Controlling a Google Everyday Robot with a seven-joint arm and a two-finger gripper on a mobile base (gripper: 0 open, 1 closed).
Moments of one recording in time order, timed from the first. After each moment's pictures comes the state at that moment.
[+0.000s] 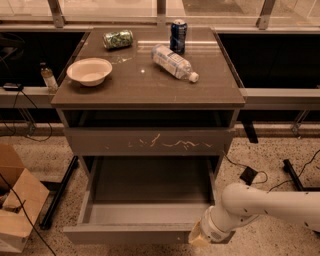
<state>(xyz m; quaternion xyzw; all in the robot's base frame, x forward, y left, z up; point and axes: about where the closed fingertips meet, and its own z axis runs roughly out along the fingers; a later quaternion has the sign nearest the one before) 0.389 -0.128 0.441 -0.57 0.78 0.21 0.11</state>
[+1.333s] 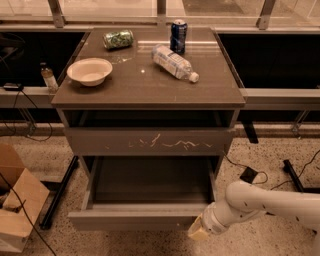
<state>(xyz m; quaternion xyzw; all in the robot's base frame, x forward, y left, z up) 0.426 -0.142 0.398 -0.55 0.79 0.24 0.13</state>
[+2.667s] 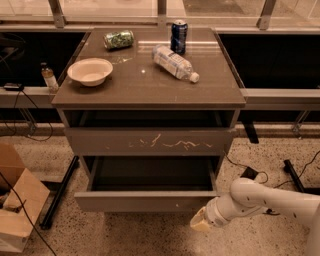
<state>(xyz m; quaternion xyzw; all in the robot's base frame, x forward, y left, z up) 0.458 -0.149 0.382 -0.54 0.79 0.26 0.16</state>
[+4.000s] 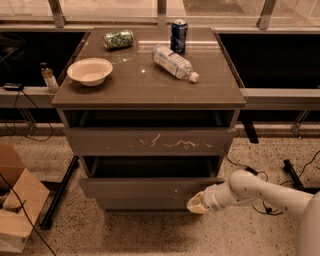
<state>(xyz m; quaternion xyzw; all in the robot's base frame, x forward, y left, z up) 0.533 -0.146 0.372 -0.52 0.78 0.26 0.24</state>
